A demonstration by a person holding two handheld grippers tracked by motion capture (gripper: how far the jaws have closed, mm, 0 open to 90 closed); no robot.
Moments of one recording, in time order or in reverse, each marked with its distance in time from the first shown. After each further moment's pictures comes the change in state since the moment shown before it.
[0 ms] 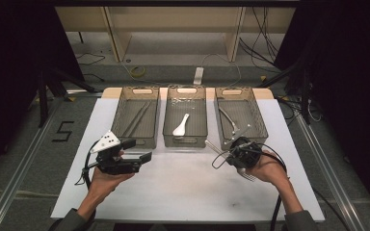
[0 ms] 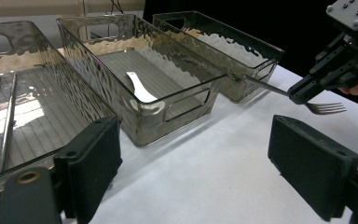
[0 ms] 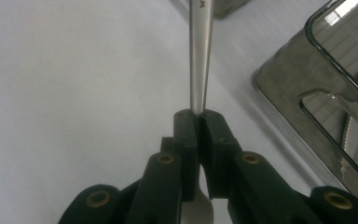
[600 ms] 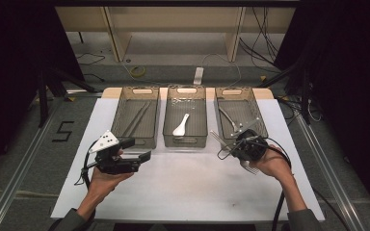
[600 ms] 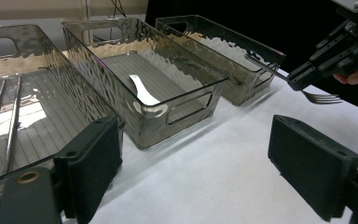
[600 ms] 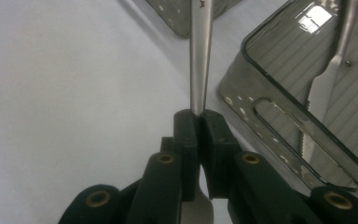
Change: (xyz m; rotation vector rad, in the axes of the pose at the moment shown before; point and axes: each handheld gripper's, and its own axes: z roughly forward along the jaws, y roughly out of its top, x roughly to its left) left arm 0.001 0.000 -0.001 -0.012 0.008 -0.002; right arm -0.019 0.000 -0.012 -0.069 -0.040 0.041
